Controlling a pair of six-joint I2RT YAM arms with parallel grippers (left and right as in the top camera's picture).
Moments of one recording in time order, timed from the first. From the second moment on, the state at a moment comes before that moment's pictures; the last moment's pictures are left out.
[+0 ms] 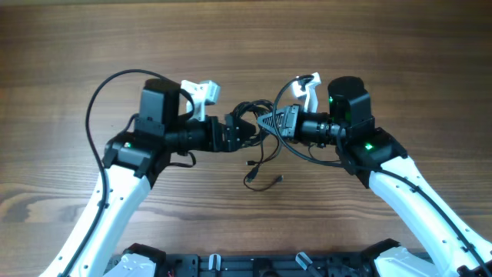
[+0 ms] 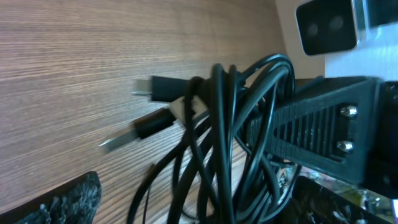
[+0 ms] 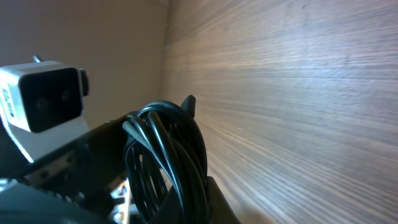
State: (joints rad) left arm -0.31 1.22 0.97 -0.57 0.68 -0.42; right arm 0.40 1.29 0.87 -0.14 -0.76 0.88
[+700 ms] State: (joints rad) left arm -0.32 1.29 0.97 -0.54 0.60 -0.50; right arm 0.40 1.31 0.86 -0.24 -0.76 0.50
